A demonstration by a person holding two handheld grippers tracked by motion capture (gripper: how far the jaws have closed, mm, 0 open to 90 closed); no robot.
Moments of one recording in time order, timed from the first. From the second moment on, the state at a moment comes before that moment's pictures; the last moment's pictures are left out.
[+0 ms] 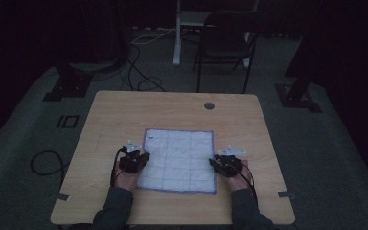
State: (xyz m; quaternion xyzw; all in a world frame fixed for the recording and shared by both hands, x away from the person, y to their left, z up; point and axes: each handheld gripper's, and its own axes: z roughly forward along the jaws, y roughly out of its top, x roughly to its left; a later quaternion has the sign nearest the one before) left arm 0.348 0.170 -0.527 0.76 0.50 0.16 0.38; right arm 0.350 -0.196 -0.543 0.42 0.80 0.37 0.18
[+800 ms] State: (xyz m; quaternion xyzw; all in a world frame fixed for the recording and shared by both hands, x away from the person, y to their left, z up) left arm 0.346 0.144 -0.486 0.77 0.45 0.17 0.42; right arm 0.352 -0.195 -0.545 0.43 0.81 0.37 0.18
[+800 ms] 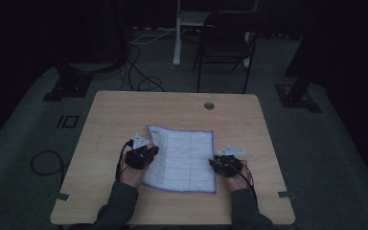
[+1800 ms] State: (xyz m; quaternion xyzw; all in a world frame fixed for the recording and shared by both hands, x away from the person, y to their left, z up) left arm 0.349 0.105 -0.455 0.77 0.40 0.15 0.48; right arm 0.352 -0.195 -0.545 0.43 0.81 0.37 0.18
